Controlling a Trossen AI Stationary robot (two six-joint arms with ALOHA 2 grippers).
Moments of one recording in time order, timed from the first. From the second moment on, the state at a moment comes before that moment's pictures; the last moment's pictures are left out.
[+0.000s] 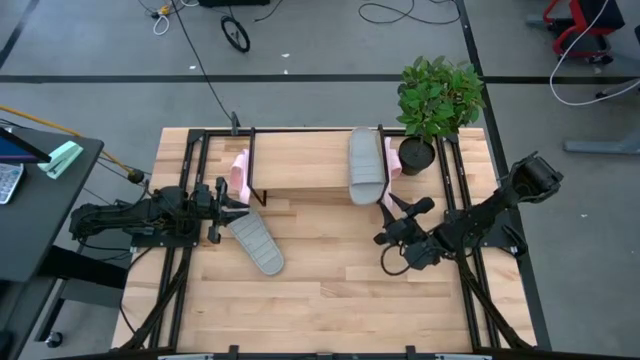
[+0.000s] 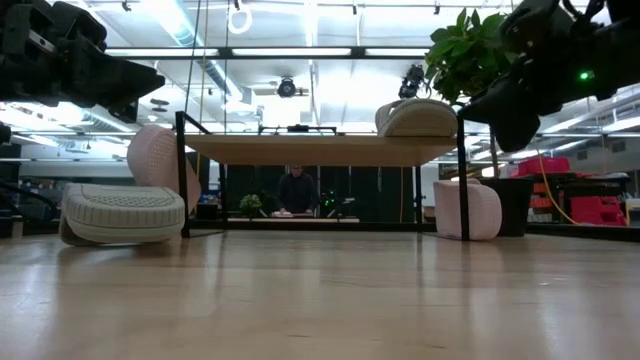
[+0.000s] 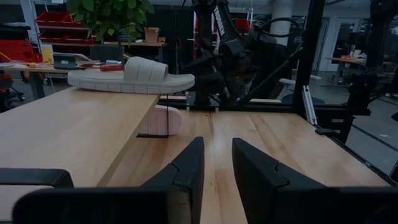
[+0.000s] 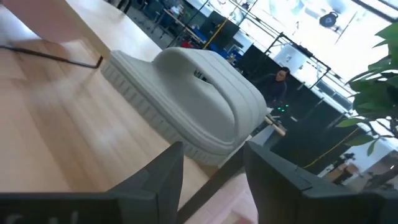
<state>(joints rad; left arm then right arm) 0.05 0.01 0.01 0.06 0.02 -0.06 0.54 1.42 0.41 0.51 1.53 -0.12</state>
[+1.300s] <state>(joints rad) -0.18 0.01 0.05 -0.04 0.21 -0.19 0.62 1.43 0.55 0.51 0.88 0.63</state>
